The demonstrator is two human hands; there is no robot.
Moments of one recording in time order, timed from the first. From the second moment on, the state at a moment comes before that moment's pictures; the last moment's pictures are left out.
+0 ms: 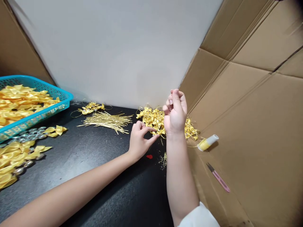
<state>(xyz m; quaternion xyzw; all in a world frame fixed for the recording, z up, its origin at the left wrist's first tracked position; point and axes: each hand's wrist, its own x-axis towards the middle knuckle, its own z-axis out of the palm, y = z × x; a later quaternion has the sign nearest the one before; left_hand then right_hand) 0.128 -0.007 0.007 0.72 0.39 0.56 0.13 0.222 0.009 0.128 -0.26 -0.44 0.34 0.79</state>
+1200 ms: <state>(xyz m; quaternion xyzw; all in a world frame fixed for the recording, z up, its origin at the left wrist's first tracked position) 0.094 0.032 0.006 0.79 0.27 0.39 0.39 0.235 0.016 0.130 -0.31 -0.42 0.33 0.79</state>
